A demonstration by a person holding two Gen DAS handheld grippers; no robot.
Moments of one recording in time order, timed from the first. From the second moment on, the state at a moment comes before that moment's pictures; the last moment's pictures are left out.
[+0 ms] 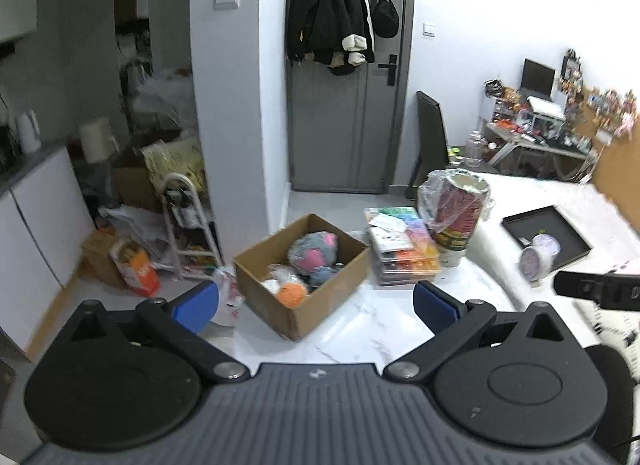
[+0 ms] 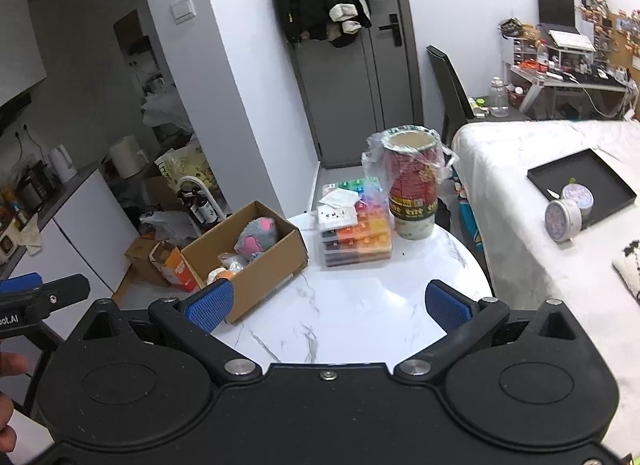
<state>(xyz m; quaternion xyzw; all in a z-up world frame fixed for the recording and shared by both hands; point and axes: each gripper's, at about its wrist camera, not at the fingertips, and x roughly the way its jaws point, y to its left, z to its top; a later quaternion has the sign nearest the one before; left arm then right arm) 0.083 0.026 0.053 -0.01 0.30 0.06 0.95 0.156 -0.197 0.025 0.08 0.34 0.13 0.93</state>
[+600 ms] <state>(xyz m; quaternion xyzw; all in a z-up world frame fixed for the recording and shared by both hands) 0.021 0.020 0.070 -0.03 0.27 0.04 0.96 0.098 -0.203 0.045 0.07 0.31 0.11 0.94</state>
